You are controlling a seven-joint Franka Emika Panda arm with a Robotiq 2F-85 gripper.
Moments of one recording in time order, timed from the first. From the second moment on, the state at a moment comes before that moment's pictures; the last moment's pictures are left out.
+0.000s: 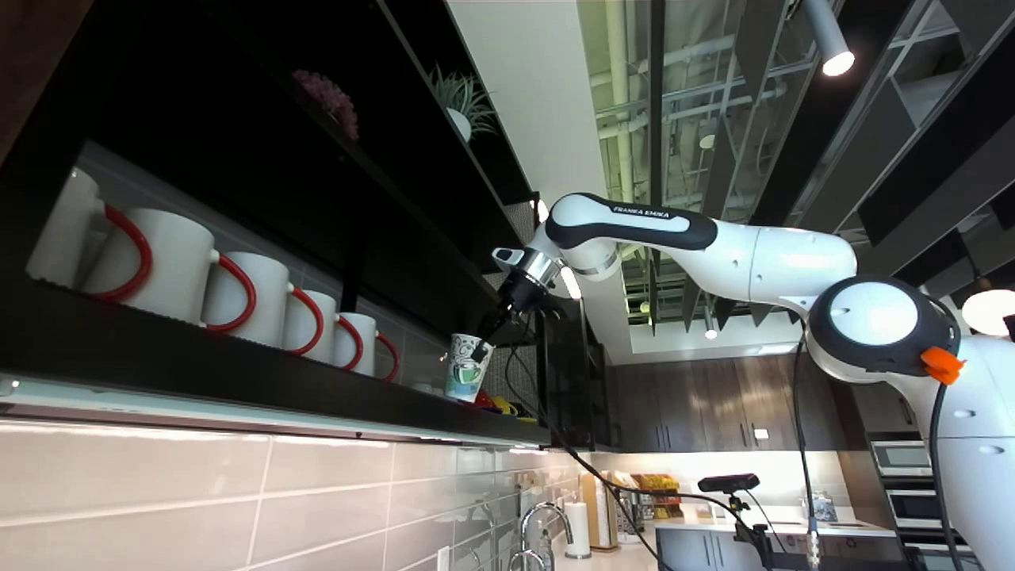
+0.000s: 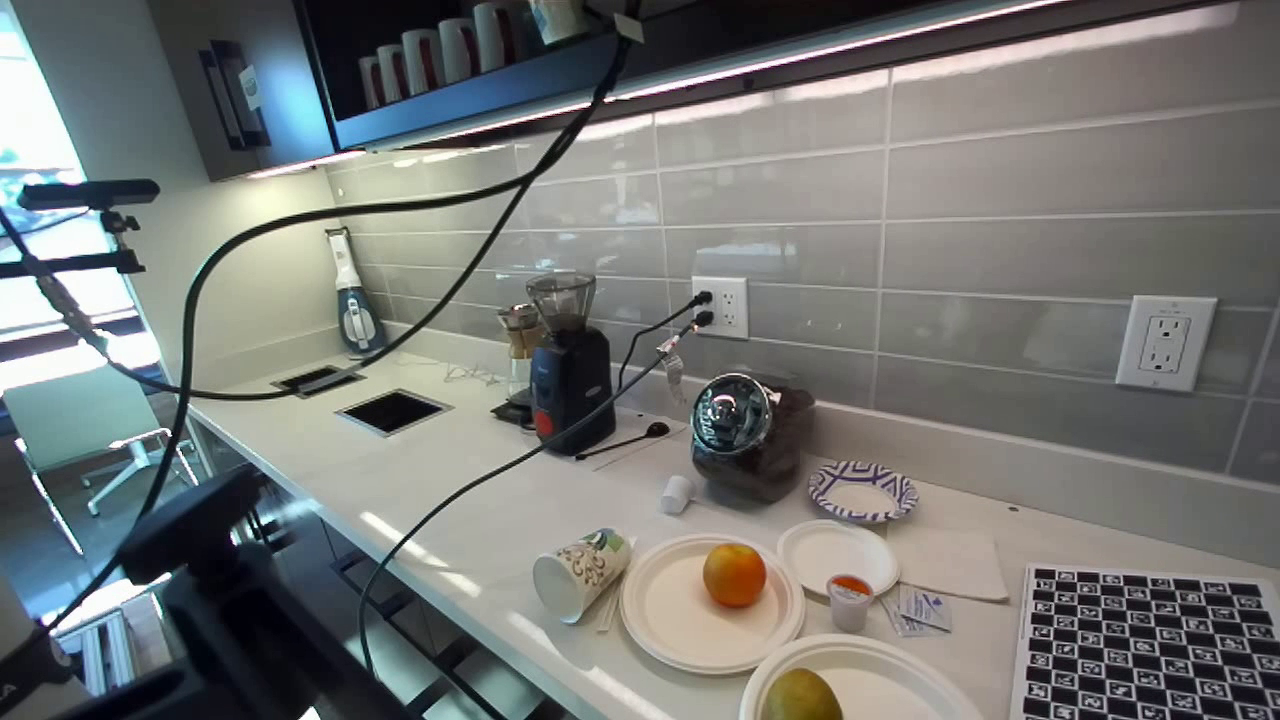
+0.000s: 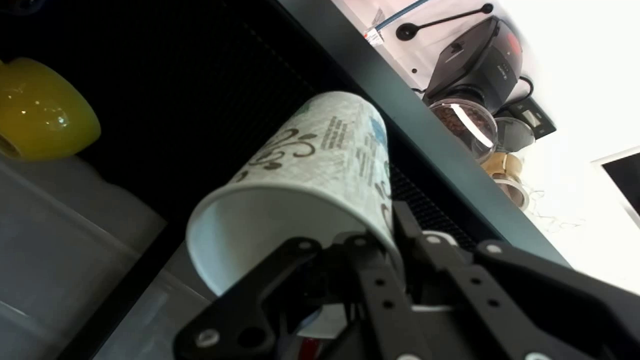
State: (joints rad) arm -0.01 -0.04 -0.19 -1.24 0.17 1.80 -1.01
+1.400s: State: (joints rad) arm 0.00 0.06 -0.18 -1.13 0.20 1.79 -1.03
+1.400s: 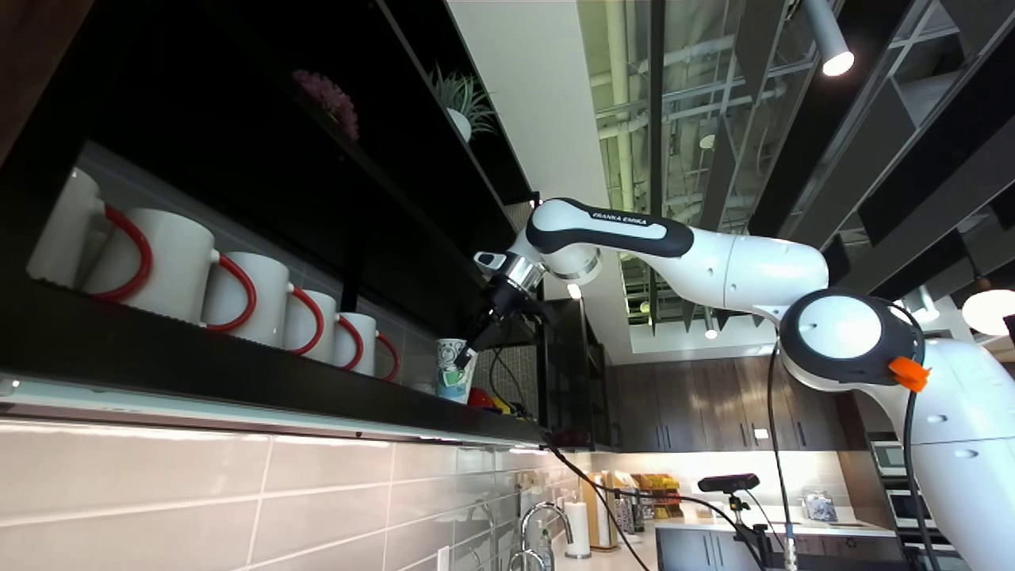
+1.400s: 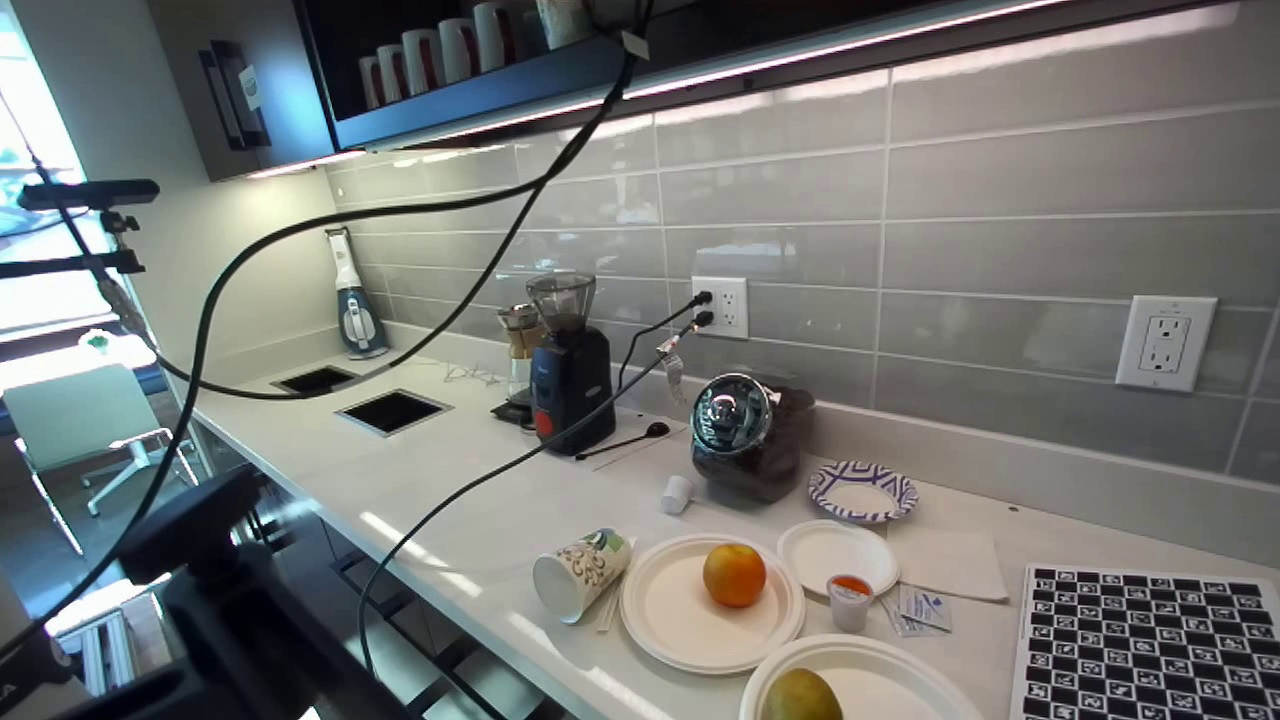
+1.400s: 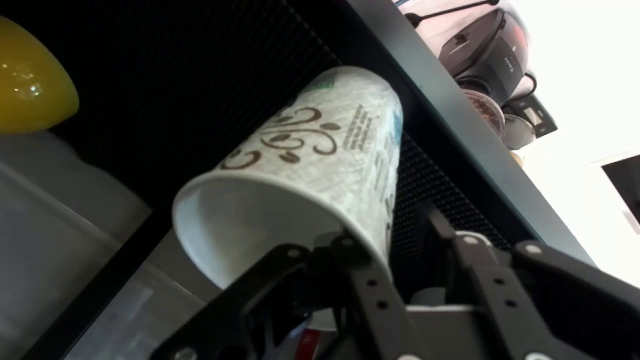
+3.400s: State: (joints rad) arm -0.02 -0.10 -0.19 -1.18 0.19 1.73 -0.93
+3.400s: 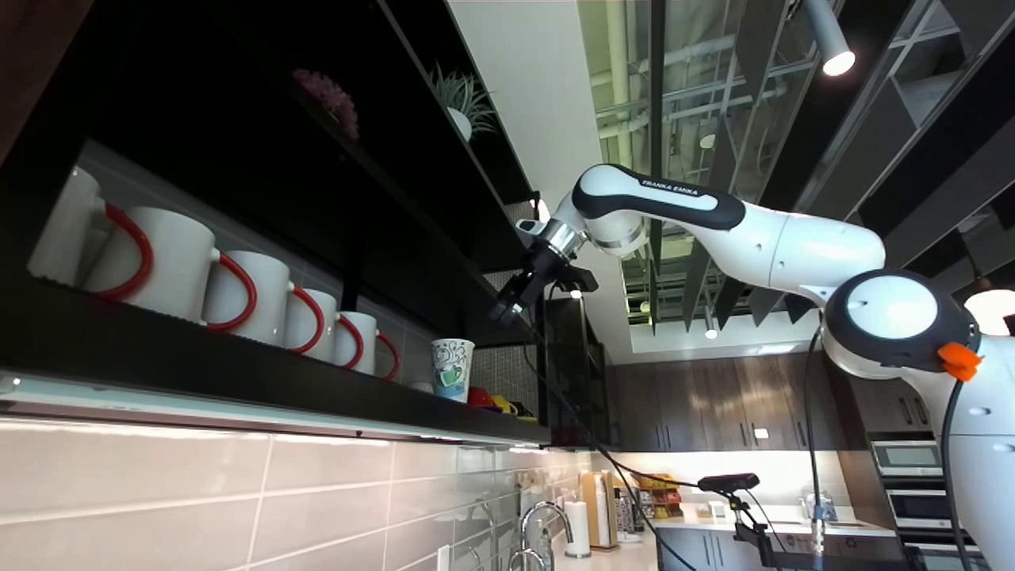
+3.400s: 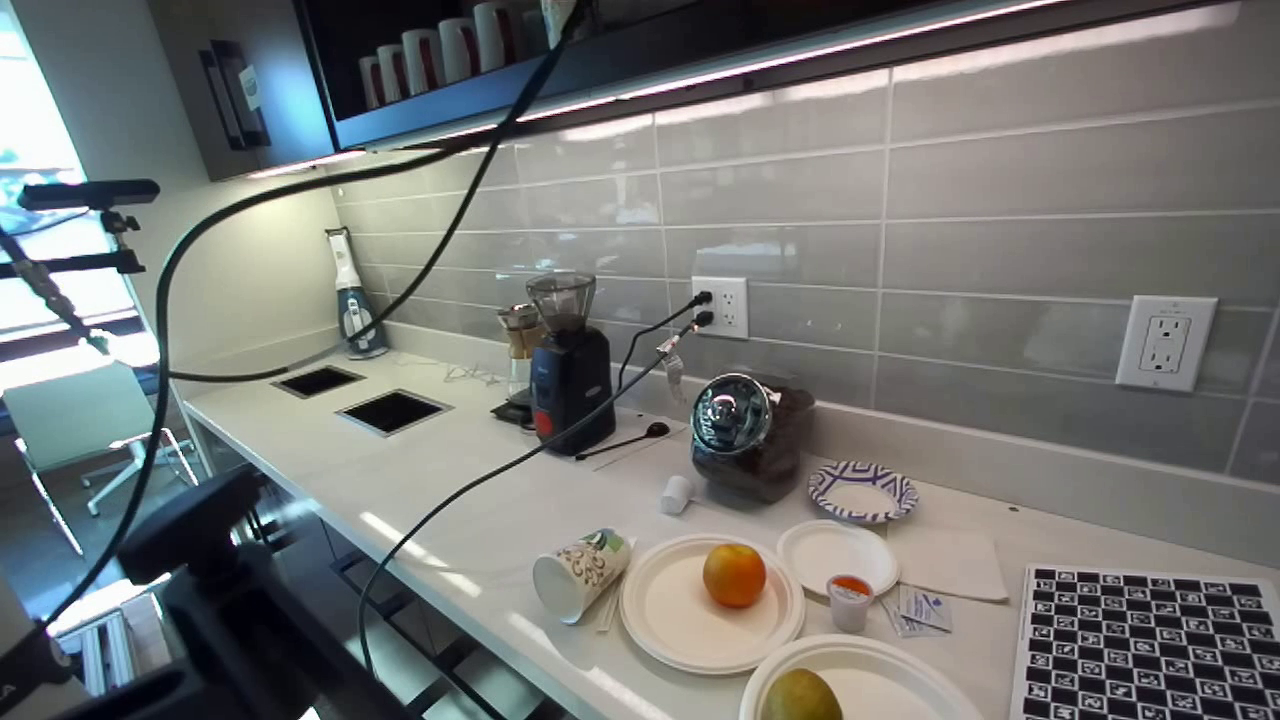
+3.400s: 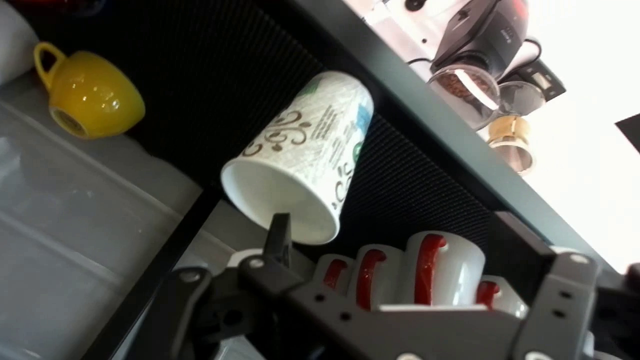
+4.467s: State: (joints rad) arm -0.08 -0.41 -0.25 -1.59 0.16 1.22 -0.74
